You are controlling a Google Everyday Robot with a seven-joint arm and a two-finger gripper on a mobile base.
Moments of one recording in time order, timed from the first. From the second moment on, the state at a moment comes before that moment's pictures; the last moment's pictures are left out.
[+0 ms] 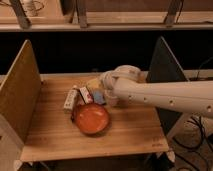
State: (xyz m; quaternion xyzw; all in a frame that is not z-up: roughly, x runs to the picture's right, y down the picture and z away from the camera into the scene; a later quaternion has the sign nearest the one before) arm -0.029 -0.054 0.744 -0.07 -0.22 0.56 0.79
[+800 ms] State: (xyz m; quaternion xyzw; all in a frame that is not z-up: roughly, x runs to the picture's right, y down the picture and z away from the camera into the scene) arm -0.025 0.001 0.741 -0.11 -0.14 0.54 0.82
